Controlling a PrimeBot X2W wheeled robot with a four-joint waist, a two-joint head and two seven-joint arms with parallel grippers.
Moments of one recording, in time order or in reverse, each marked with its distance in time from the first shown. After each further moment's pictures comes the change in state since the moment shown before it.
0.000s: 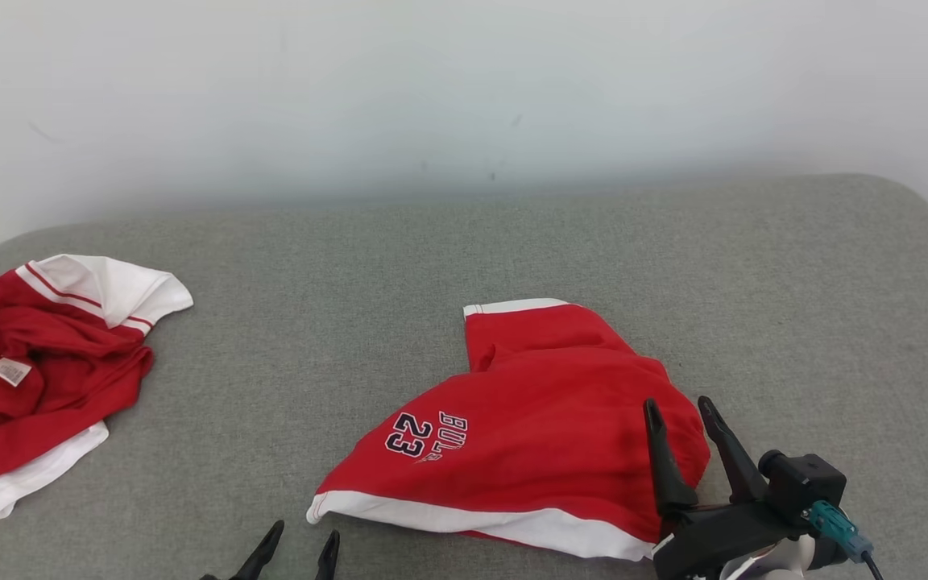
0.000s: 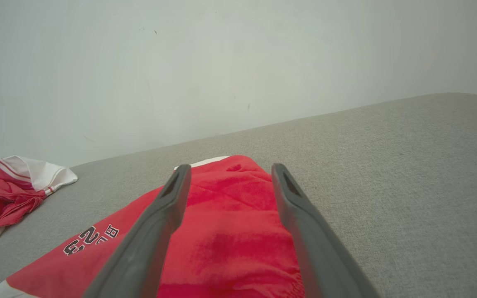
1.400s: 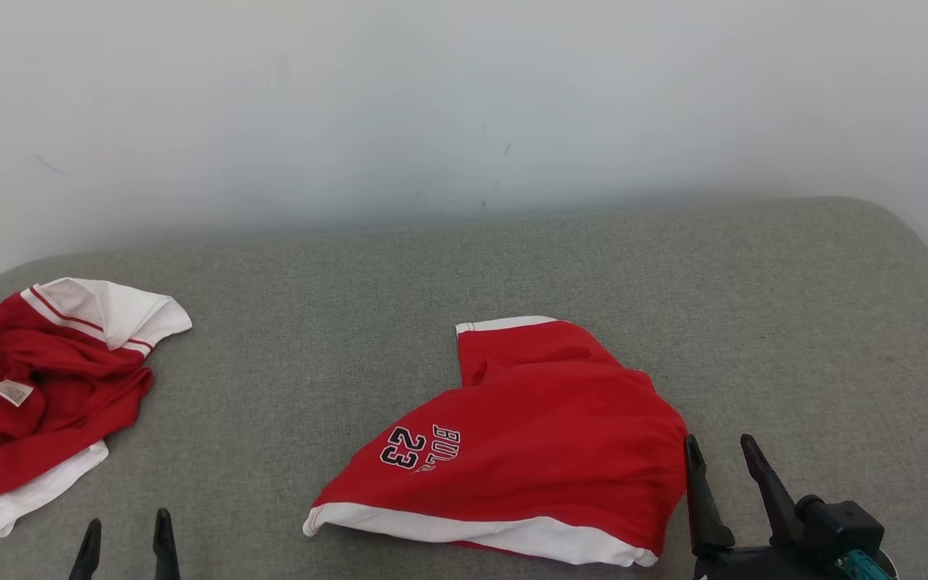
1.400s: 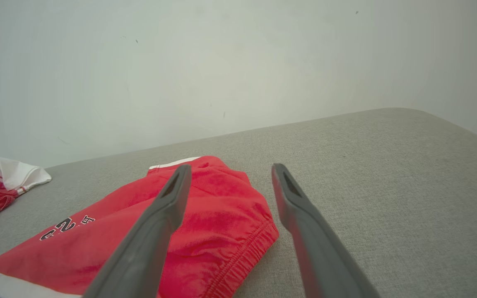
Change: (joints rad) left arm 0.196 -0.044 0.336 -0.362 0.012 0.106 0.000; right arm 0.130 0.002 -0.084 -0.101 -0.082 0.000 0.000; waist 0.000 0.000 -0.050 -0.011
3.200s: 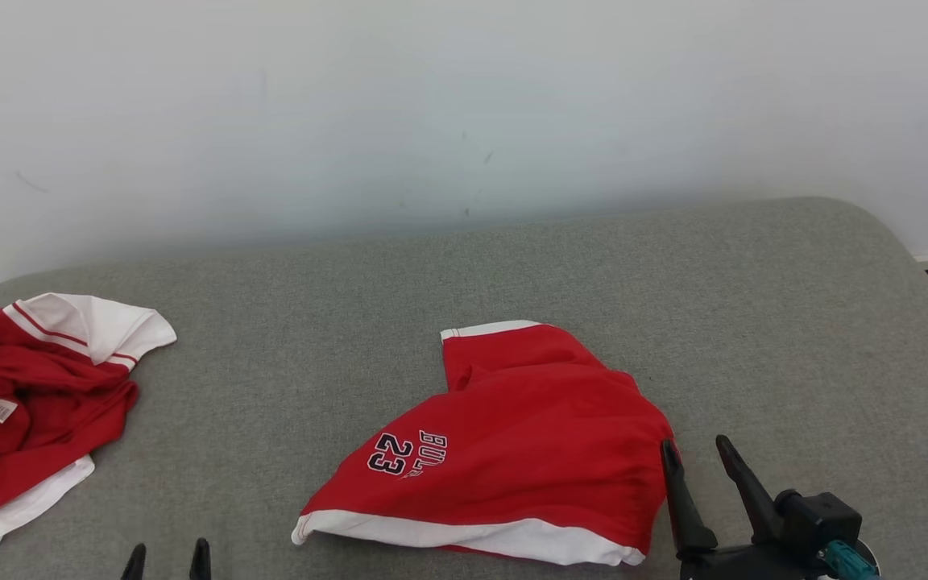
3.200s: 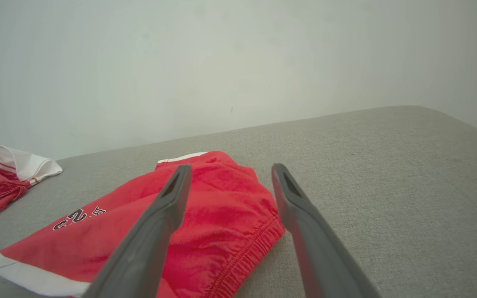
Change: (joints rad) left arm -0.003 0.004 -0.010 0.097 -0.026 -0.107 0.000; right arm -0.019 -0.036 0.075 0.015 0.042 0.000 0.027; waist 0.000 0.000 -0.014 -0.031
